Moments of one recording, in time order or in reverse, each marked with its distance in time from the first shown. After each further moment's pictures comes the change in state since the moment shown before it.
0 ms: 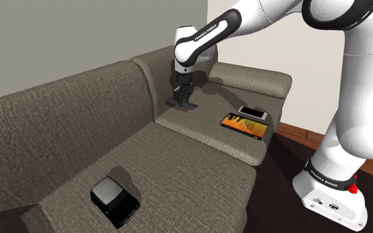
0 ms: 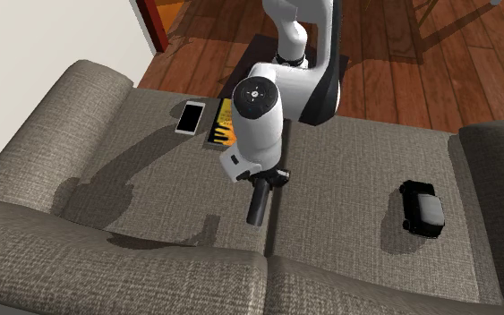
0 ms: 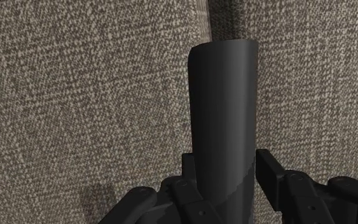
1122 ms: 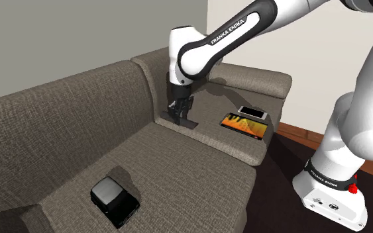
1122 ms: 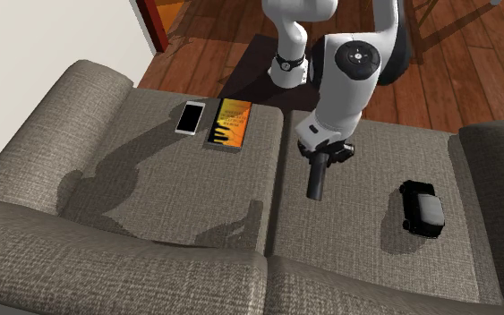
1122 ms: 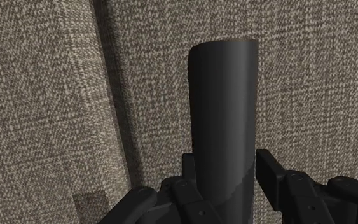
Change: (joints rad) arm 0.155 -0.244 0.108 -0.297 -0.004 0.073 0.259
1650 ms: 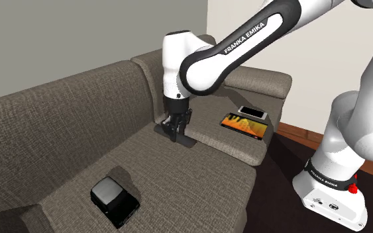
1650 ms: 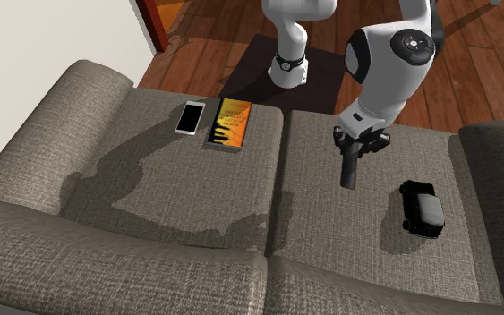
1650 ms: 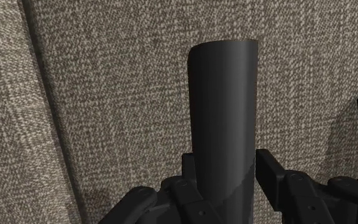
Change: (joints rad) arm 0.095 -0.056 0.090 -0.076 0.004 0.034 0.180
